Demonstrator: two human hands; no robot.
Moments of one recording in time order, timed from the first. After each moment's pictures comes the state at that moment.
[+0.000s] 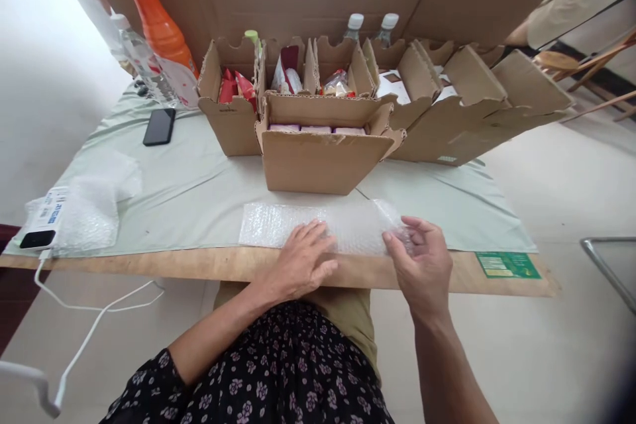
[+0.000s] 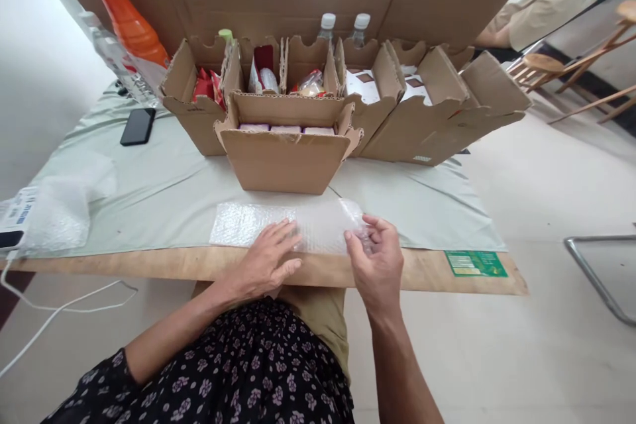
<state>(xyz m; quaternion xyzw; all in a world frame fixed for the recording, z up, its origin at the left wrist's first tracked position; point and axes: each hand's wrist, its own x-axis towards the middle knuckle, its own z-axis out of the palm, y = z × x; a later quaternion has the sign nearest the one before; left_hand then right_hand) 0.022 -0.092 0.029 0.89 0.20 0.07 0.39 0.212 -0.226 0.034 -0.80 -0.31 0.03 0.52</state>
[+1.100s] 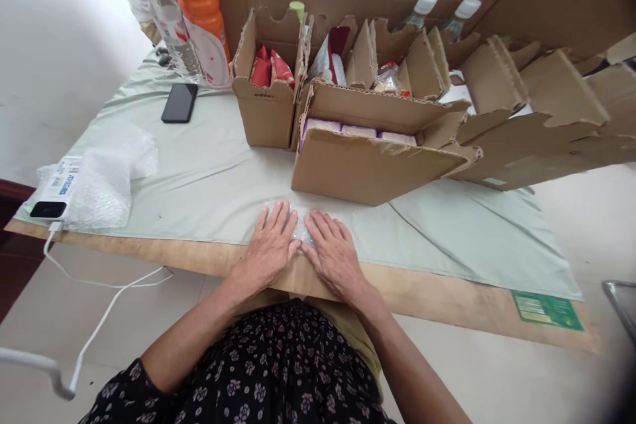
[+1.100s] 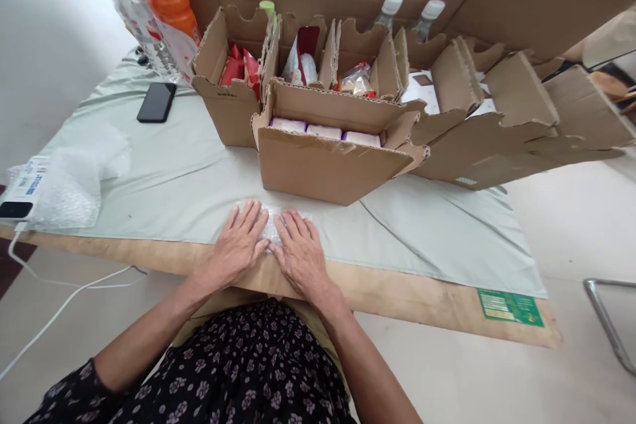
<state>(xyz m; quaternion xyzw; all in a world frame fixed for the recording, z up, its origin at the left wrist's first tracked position) -0.026 -0.039 -0.007 0.94 0.32 0.07 0.08 0.141 -0.127 -0.016 -0.69 -0.70 0.06 0.16</state>
